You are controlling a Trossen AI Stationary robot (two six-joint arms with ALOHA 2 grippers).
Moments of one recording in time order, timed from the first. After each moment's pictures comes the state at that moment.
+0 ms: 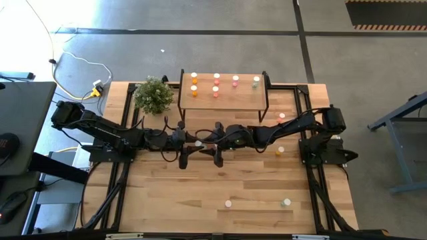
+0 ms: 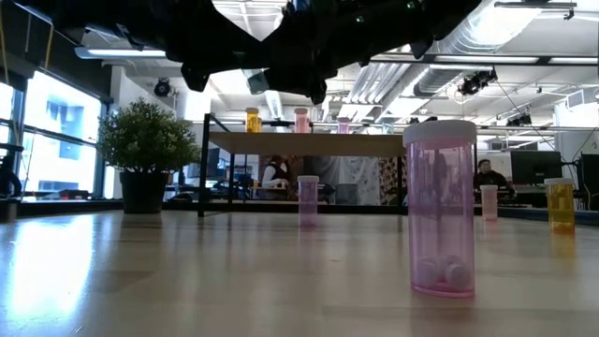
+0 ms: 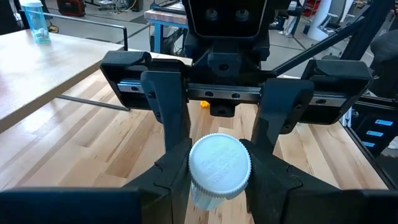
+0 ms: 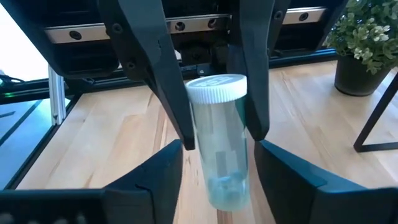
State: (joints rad) left arm -0.08 1.24 0.53 0.47 -0.30 -0.19; right arm 0.07 1.77 1.07 0.38 0.01 0.15
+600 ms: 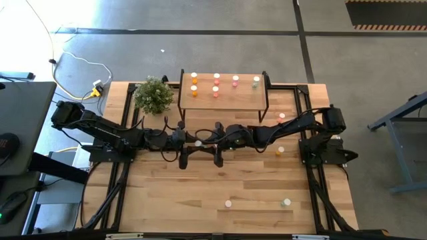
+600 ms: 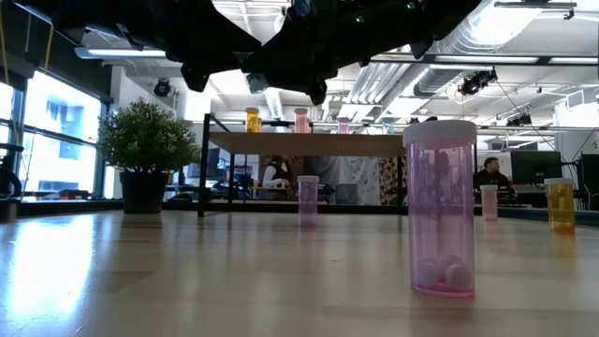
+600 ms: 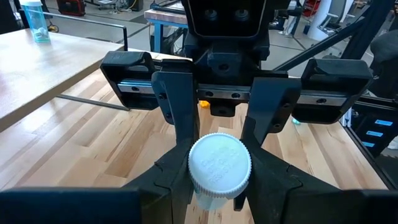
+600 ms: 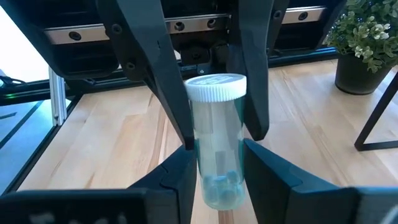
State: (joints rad) left arm -0.08 1.24 0.53 0.47 -0.30 -0.19; right arm 0.07 1.77 1.07 0.38 0.01 0.16
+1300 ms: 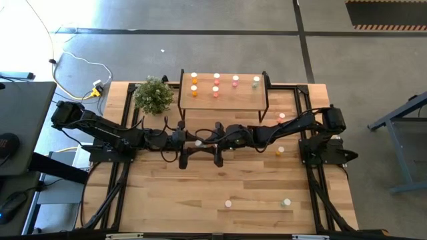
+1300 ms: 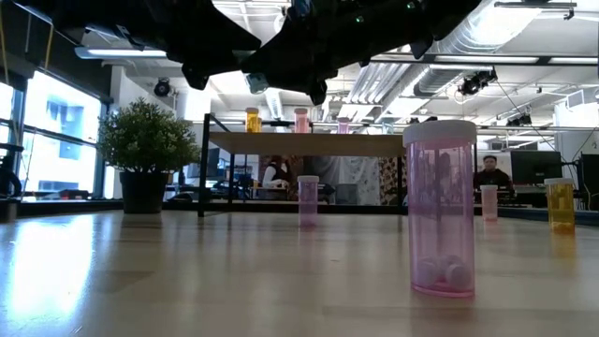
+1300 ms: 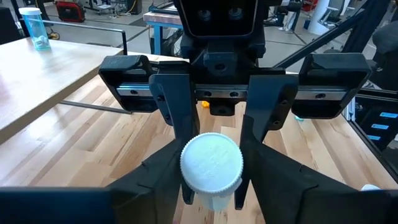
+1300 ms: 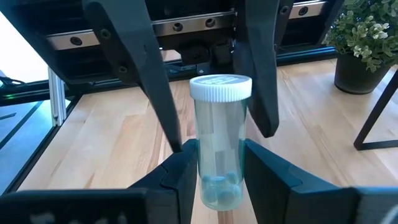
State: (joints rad) left arm -0.08 1.24 0.53 0.47 -0.30 -0.15; right arm 0.07 1.77 1.07 0.37 0.01 0.16
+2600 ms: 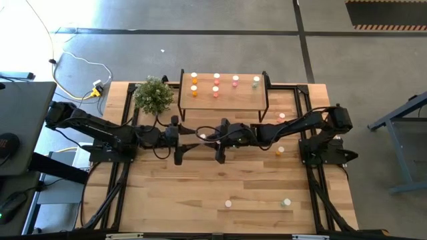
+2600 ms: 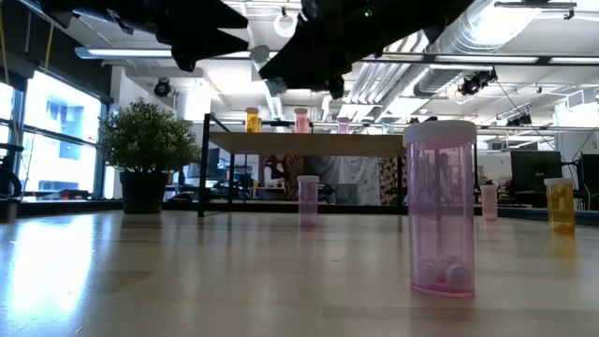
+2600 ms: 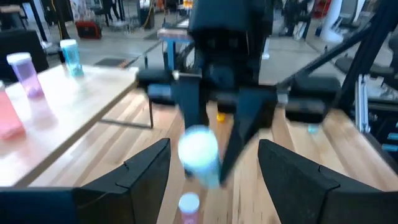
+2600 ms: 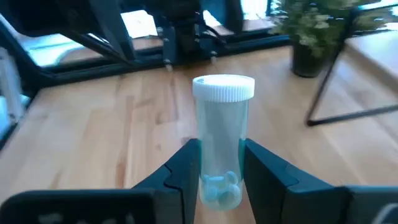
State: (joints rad) left arm -0.08 1.09 0.53 0.37 -0.36 -0.09; right arm 0.07 1.69 1.07 0.21 0.14 0.18
